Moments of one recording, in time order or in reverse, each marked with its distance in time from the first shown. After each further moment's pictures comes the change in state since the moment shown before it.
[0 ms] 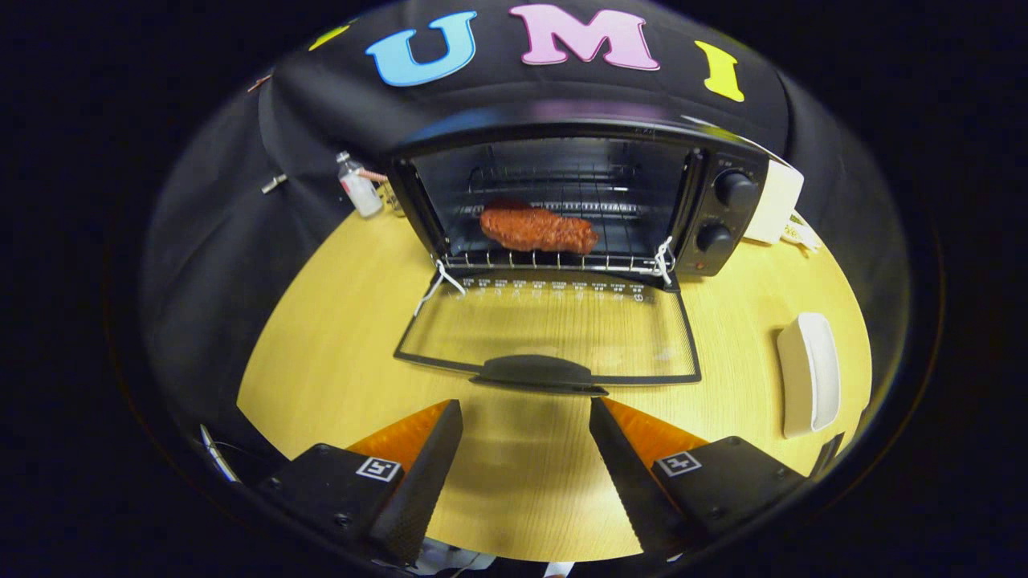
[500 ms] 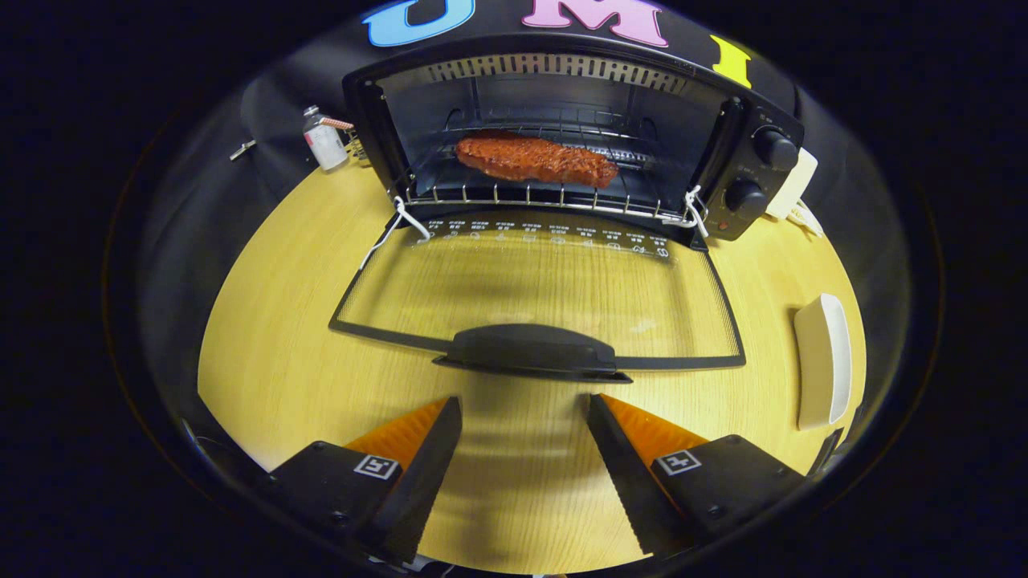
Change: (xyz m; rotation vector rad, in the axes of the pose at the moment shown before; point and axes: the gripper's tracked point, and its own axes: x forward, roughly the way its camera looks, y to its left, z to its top) arm 0.048 -0.006 -0.020 0.001 0.096 -0.095
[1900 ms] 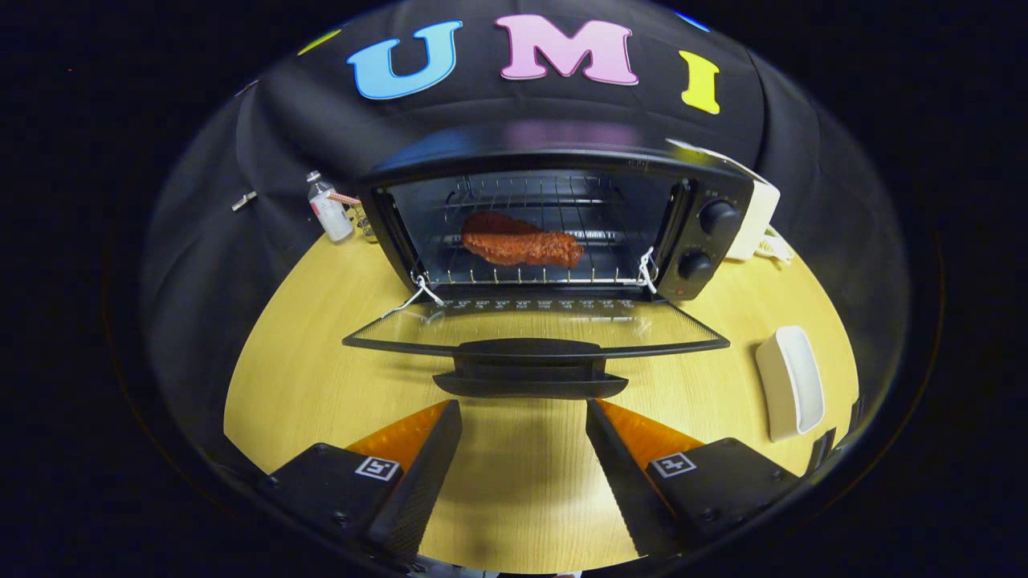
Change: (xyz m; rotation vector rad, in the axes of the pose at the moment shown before) arm -0.061 0.000 0.040 0.045 -0.234 -0.015
